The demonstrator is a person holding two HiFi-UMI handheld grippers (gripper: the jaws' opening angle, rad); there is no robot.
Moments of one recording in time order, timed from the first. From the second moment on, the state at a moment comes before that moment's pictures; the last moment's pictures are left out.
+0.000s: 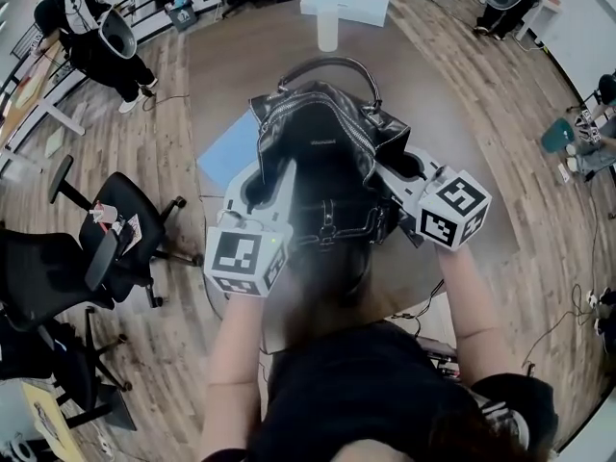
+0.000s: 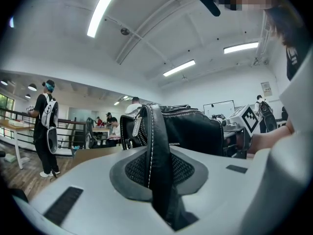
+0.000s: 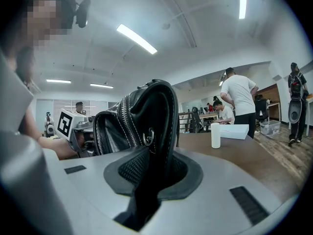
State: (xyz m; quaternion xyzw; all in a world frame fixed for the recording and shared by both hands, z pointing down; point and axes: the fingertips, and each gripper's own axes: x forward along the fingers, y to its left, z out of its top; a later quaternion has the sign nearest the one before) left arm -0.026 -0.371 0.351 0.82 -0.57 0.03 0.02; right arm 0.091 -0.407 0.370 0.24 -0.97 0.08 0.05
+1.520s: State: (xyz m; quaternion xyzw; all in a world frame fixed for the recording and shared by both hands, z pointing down) left arm -0.051 -0.463 0.400 0.82 -0.57 0.02 0.03; right arm 0.079 -0.479 0.412 0.24 -0.97 0.09 0.05
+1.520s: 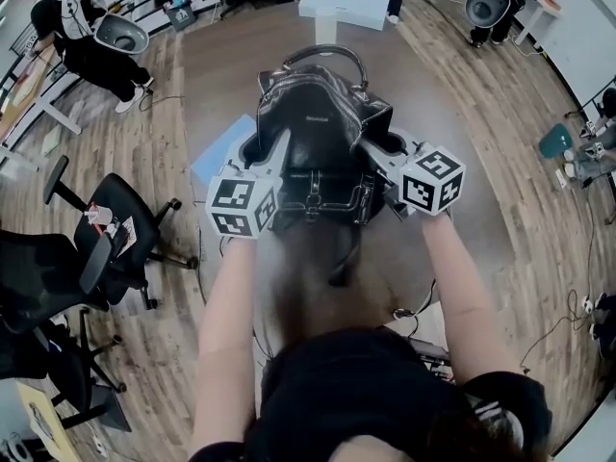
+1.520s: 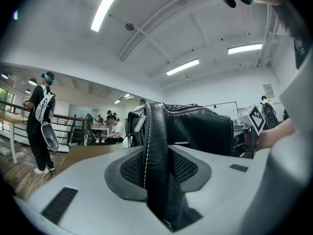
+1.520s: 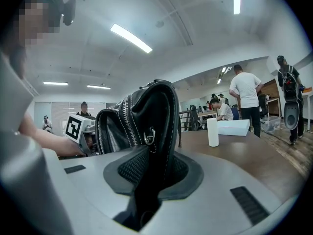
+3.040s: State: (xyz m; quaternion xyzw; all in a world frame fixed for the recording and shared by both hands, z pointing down) left arm -0.063 -0.414 0.384 0.84 -0.54 0.02 0.05; right arm 0.154 -0.442 0.397 0.38 -0.91 0.10 0.09
